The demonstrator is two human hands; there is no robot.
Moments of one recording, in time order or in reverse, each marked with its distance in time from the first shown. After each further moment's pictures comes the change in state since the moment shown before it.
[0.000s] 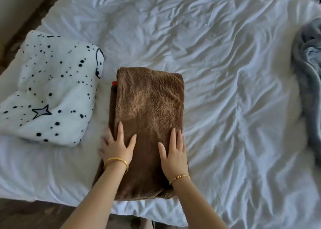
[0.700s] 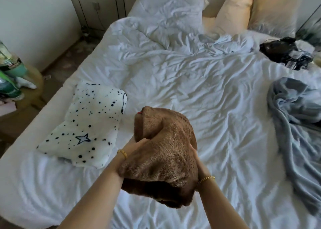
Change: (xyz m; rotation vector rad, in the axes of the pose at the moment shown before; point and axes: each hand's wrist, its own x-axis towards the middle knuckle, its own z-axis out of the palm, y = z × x) left_hand -0.030 0.028 -0.176 -0.832 -0.383 0.305; right_hand -0.004 -0.063 -0.119 1.244 -0.391 0.485
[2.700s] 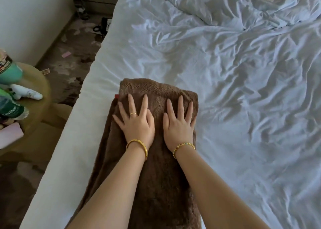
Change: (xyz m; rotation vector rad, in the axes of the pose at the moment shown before) left_hand 0.236 -0.078 -0.238 0.821 0.578 0.232; right_hand 0.267 -0.011 0.339 -1.483 0.543 -0.695
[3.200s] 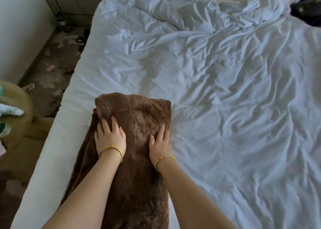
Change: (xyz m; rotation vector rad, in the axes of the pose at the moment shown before) left_hand -0.017 -0.005 0.001 0.277 -0.251 -0.150; right_hand -0.039 0.039 0.006 0.366 -0.322 0.311
